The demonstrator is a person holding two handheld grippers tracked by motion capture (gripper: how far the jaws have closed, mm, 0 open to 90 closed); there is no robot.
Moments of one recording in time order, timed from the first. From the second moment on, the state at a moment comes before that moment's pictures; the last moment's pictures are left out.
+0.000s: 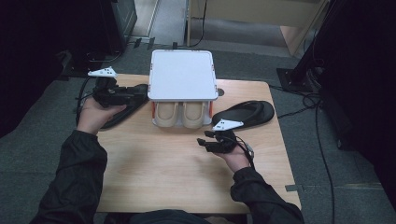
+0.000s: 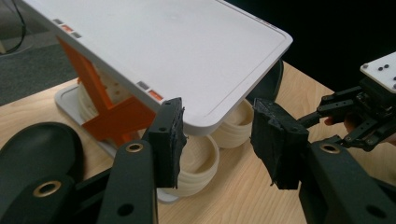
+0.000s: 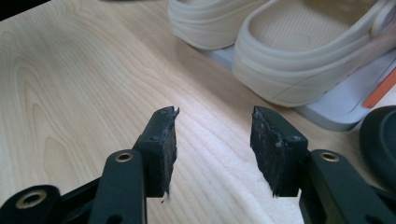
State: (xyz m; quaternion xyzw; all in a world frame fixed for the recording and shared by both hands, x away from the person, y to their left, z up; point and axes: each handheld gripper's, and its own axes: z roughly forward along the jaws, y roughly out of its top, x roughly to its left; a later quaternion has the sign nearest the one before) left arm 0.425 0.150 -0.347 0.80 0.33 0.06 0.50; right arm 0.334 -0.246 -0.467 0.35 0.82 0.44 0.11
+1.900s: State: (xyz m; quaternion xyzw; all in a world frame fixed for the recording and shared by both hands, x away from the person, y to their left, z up) left arm 0.451 0.207 -0.489 0.80 0.44 0.09 0.40; right arm 0.356 -0.221 -0.476 0.34 0.83 0.43 0.08
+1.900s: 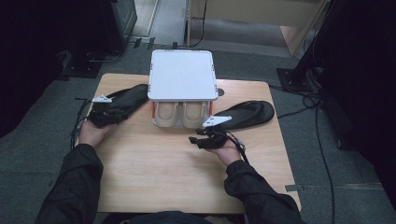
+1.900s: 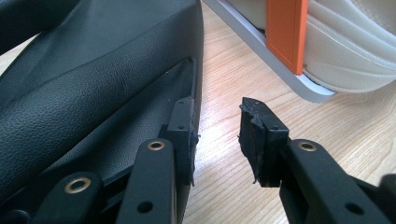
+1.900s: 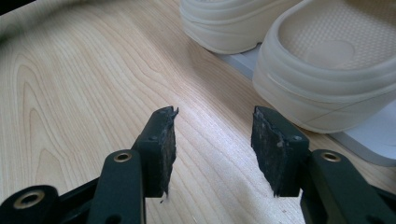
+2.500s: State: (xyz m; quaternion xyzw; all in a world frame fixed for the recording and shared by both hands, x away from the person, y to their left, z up) left arm 0.451 0.217 -0.498 0.78 0.48 0.11 0.40; right arm 0.355 -0.217 -0.478 0.33 0.84 0.43 0.07
